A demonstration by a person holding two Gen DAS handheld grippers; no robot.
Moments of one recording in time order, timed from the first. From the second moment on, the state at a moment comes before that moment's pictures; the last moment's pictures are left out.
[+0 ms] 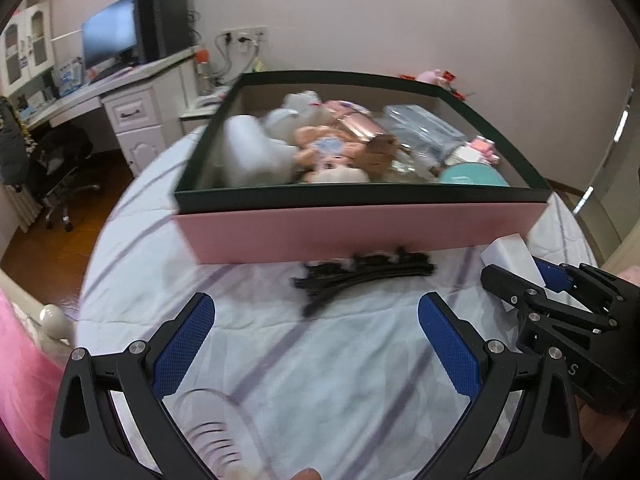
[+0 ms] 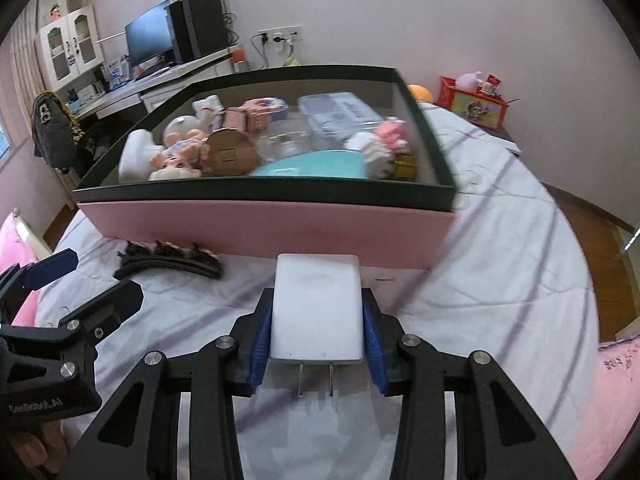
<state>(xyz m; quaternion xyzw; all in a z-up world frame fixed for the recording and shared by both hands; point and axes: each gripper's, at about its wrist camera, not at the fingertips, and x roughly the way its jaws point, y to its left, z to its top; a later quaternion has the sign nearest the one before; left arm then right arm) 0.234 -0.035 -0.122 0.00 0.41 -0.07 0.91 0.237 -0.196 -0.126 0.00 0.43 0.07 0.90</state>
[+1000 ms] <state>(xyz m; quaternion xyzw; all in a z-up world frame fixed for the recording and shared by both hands) 0.234 -0.040 -0.106 -0.03 0.40 -0.05 0.91 0.219 -0.226 -0.105 0.04 0.42 0.09 0.90</state>
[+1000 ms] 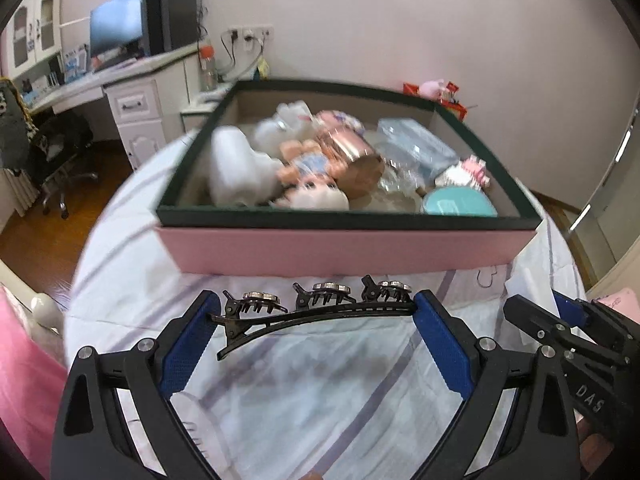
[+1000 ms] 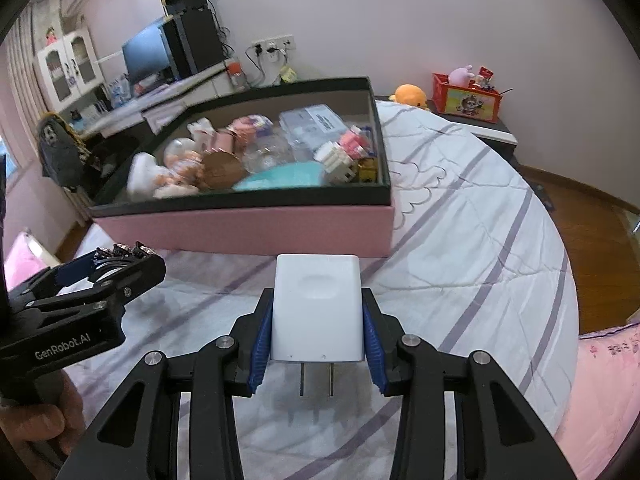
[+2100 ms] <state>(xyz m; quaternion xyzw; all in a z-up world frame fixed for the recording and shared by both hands) 0.399 -0.021 -0.035 0.00 0.34 -0.05 0.94 0.388 -0.201 -0.050 0.03 0.38 0.12 0.92</state>
